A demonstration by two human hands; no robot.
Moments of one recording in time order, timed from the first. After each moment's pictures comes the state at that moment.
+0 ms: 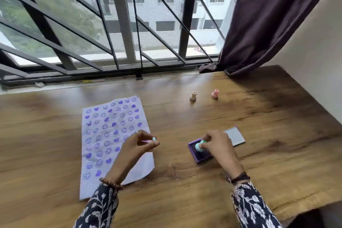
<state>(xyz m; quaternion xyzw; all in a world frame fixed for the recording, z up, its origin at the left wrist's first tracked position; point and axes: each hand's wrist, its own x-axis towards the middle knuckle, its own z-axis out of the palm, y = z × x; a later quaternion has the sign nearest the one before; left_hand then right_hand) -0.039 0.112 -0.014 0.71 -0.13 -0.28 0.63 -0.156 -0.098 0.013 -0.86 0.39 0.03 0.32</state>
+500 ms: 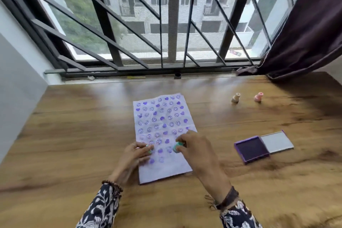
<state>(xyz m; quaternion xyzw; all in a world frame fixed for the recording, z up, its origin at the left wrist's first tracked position) -0.004 0.257 -0.039 0.62 0.07 -0.32 0.71 -0.093 0.094 0.054 -0.93 0.18 0.04 0.32</state>
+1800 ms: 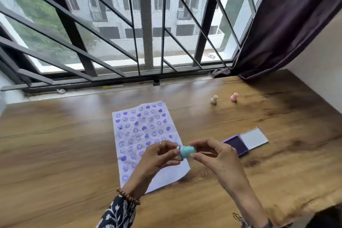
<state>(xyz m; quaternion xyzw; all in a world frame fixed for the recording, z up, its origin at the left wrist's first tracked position) -0.035 0.176 0.019 0.56 -0.13 -0.42 0.70 -0.150 0.047 0.075 -0.76 0.23 -0.15 0.58</state>
